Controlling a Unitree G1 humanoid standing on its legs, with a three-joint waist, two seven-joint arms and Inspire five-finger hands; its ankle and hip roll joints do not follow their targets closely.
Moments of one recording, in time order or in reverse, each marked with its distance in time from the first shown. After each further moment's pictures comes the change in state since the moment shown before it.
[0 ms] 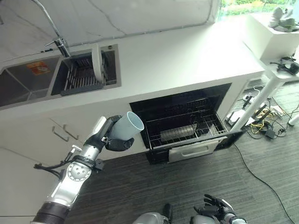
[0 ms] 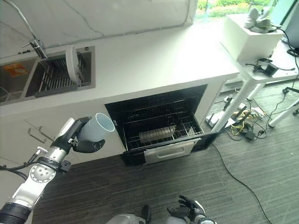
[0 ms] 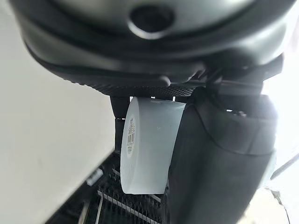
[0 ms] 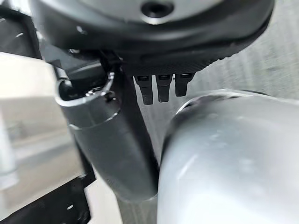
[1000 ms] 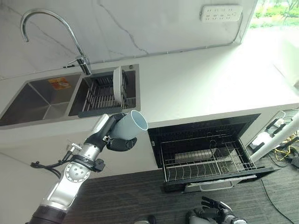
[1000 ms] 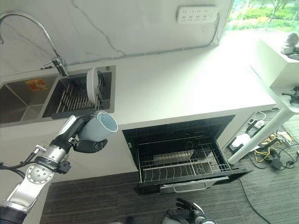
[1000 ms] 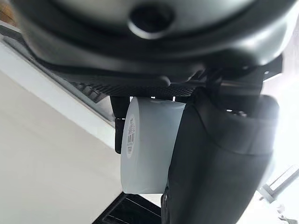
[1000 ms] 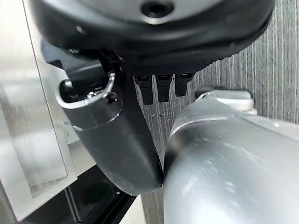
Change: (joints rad) left arm 0.082 0.029 0.020 -0.153 -0.009 0.054 -0.027; right arm -0.010 -0.019 0.007 0.060 0.033 0.067 0.118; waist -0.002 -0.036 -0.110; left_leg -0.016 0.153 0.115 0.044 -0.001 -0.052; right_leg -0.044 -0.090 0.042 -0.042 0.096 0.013
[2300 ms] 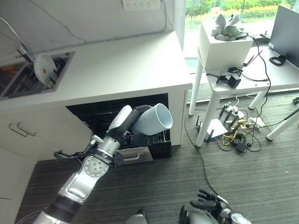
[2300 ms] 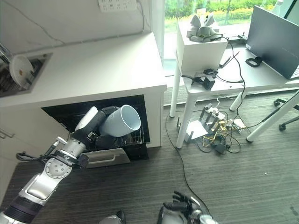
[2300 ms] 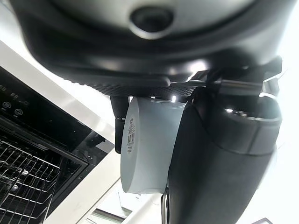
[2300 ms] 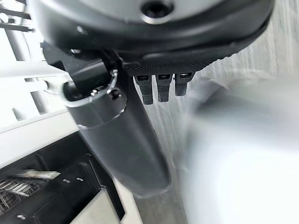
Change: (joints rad) left arm -0.139 -0.078 -0.164 -0.041 0.039 -0.069 0.047; right arm 0.014 0.022 -0.012 -0.086 0.081 0.013 -0.028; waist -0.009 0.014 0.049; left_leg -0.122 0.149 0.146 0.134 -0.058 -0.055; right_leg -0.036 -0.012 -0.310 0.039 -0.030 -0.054
